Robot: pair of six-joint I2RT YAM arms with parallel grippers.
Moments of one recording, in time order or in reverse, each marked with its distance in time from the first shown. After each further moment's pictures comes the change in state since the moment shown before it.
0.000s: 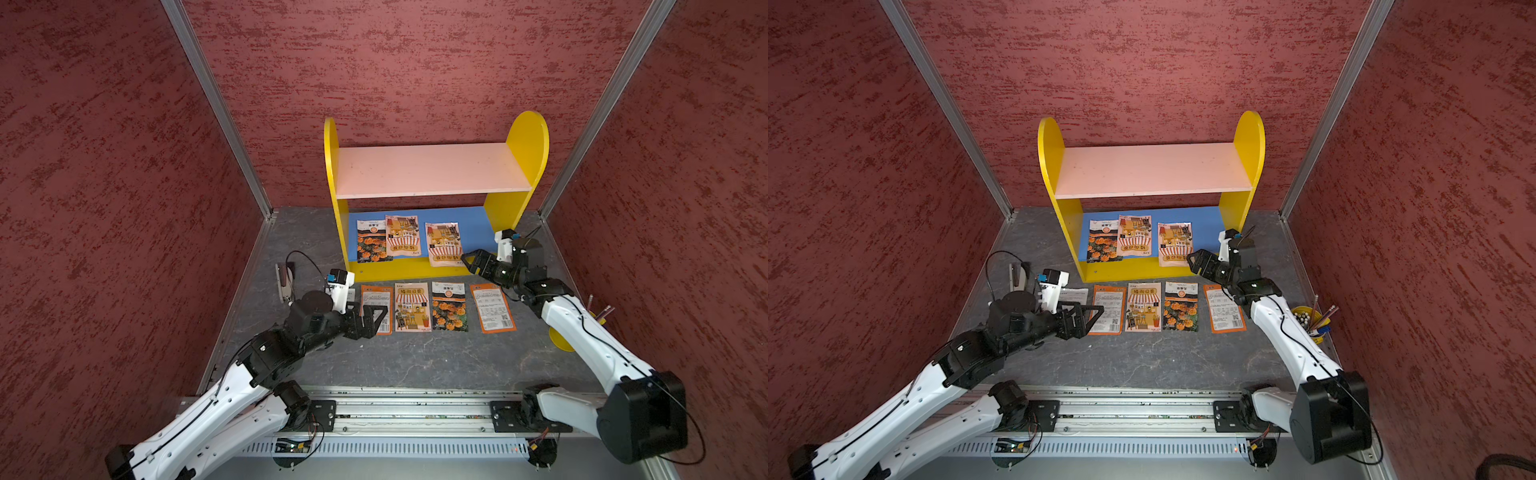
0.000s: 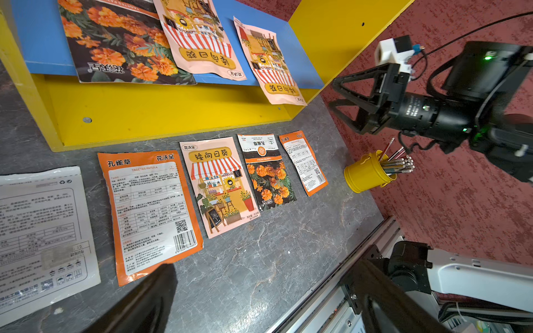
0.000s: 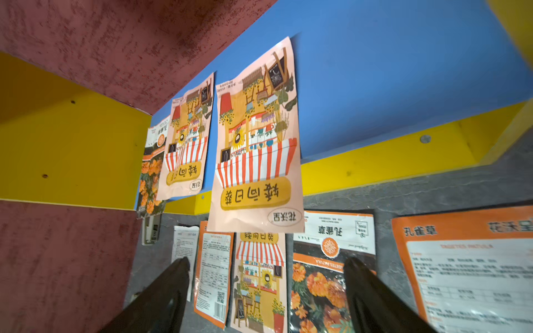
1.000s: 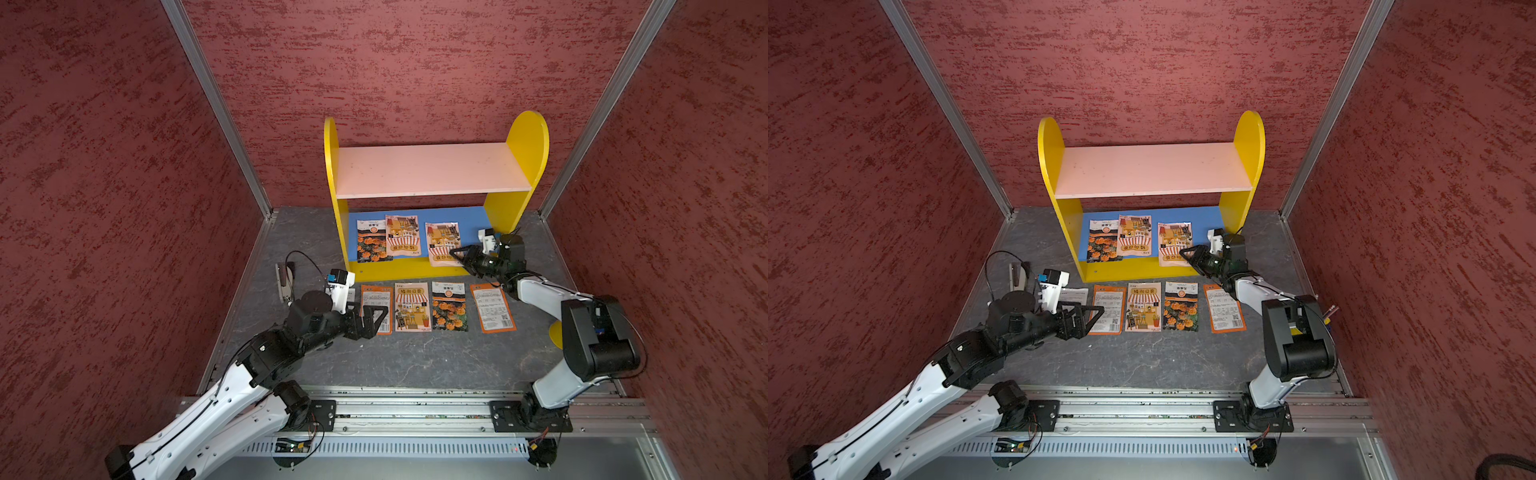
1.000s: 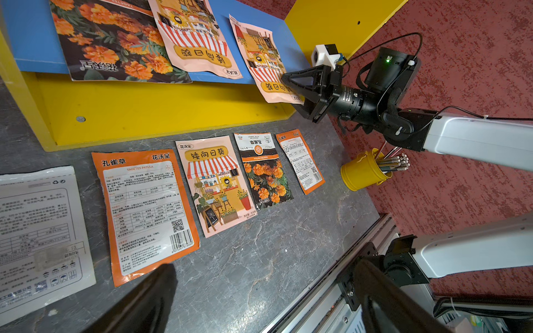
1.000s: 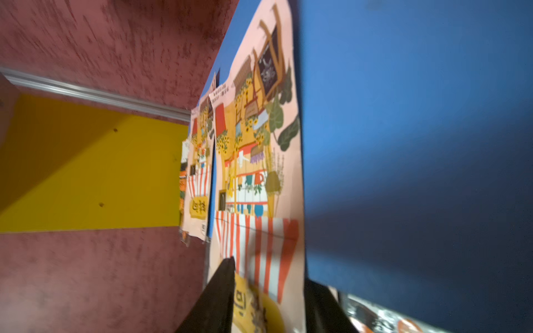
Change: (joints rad) left arm 0.004 0.010 -0.001 0.001 0.013 0.000; right arm -0.051 0.389 -0.003 0.499 -0.290 0.248
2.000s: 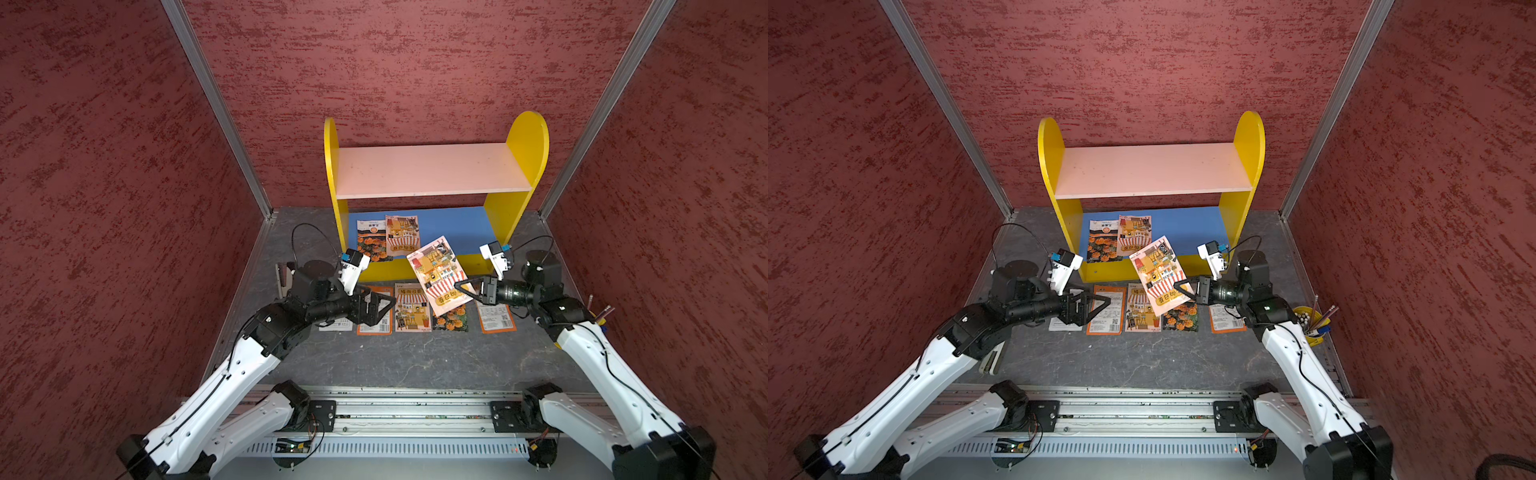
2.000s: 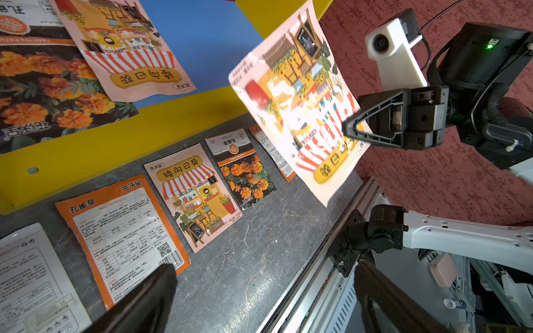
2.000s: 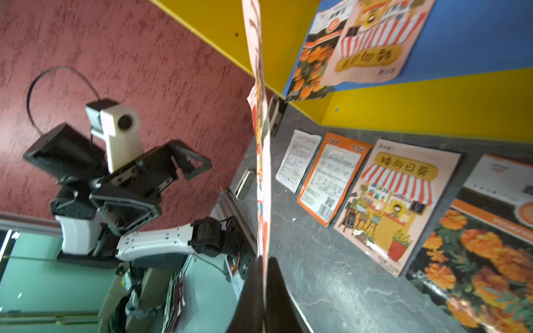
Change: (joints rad) left arm 0.172 0.219 0.222 -0.071 0.348 0.270; right arm 0.139 -0.689 -0.032 -0.709 -0.268 -0.409
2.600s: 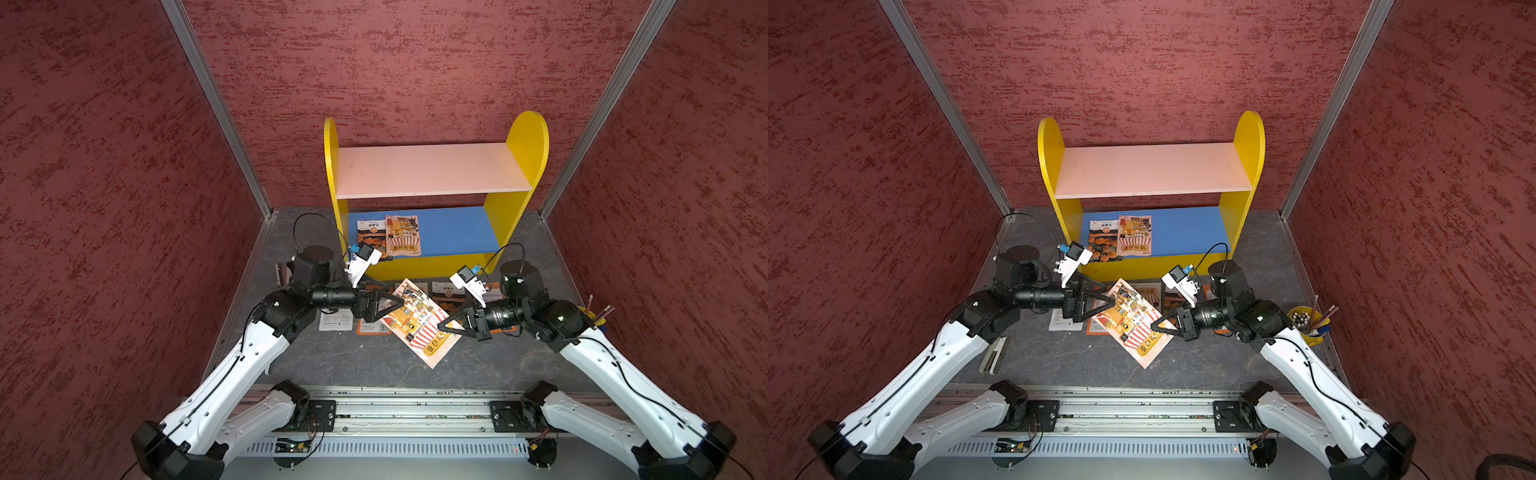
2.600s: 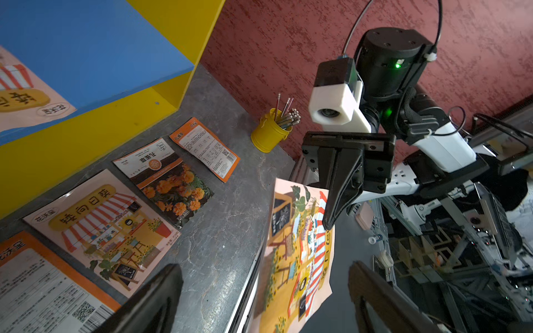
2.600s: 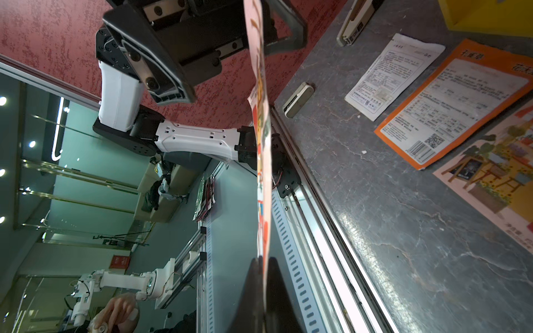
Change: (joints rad) left arm 0.087 0.099 0.016 0.143 0.448 0.043; right arm 0.307 -0.008 0.092 -0.216 -0.037 -0.122
